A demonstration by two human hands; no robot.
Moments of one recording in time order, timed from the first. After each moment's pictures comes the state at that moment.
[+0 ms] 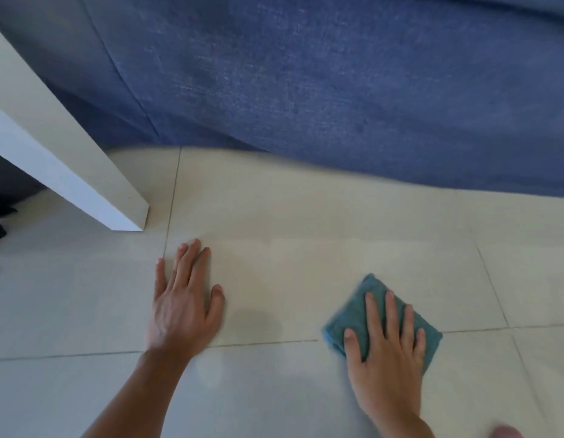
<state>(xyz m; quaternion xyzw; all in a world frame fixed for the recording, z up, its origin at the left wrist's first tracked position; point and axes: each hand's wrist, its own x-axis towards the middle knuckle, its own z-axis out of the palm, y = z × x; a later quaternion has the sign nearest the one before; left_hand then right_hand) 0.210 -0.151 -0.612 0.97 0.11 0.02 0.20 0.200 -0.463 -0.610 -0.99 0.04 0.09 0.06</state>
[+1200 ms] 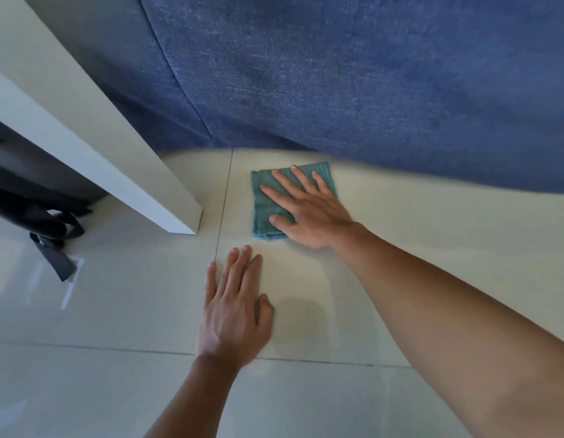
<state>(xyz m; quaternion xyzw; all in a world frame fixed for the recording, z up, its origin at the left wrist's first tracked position) 0.214 -0.151 -0.607 0.97 0.12 0.01 0.19 0.427 -0.257 -0.605 -0.90 -0.41 0.15 0.07</state>
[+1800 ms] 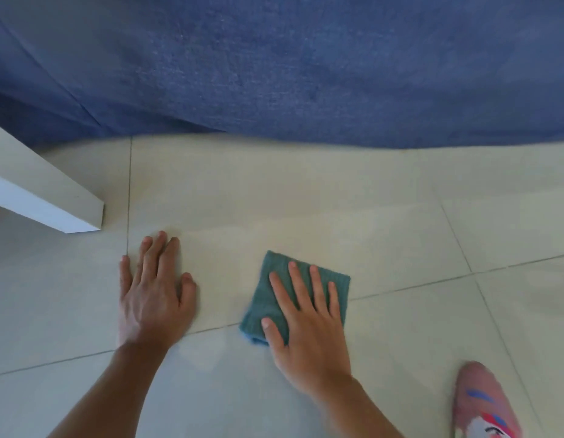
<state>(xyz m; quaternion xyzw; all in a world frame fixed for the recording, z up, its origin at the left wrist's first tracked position) 0.209 -0.156 -0.609 0.98 0.13 0.02 0.16 0.183 -0.403 -0.604 -0.98 -0.11 0.14 0.13</state>
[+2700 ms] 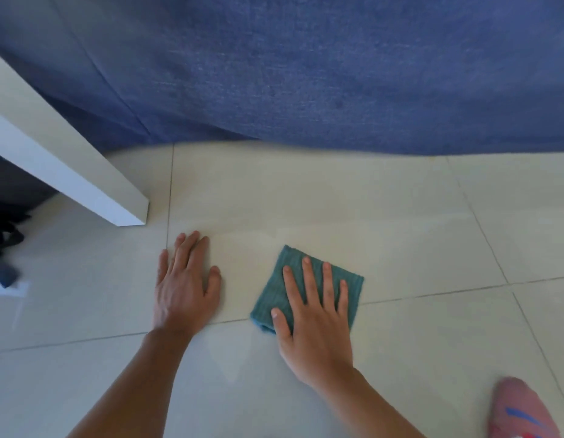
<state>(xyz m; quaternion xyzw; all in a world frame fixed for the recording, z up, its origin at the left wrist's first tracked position) 0.206 -0.150 -0.612 0.98 0.12 0.02 0.18 0.183 -0.378 -0.608 -0.98 -0.11 0.13 0.11</state>
